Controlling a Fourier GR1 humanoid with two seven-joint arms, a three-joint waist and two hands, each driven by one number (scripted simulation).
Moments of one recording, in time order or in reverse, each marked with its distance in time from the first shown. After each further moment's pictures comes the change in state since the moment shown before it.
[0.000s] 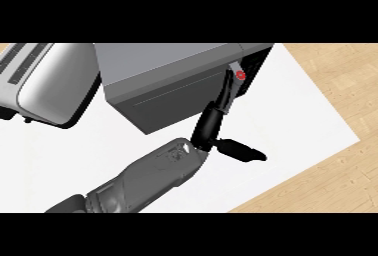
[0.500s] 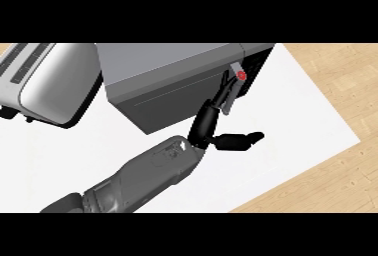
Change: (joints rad) left arm -0.008 0.018 -0.015 0.010 0.055 -0.009 -0.026; right arm -0.018 -0.018 -0.003 -0.005 -0.036 0.002 0.018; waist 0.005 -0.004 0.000
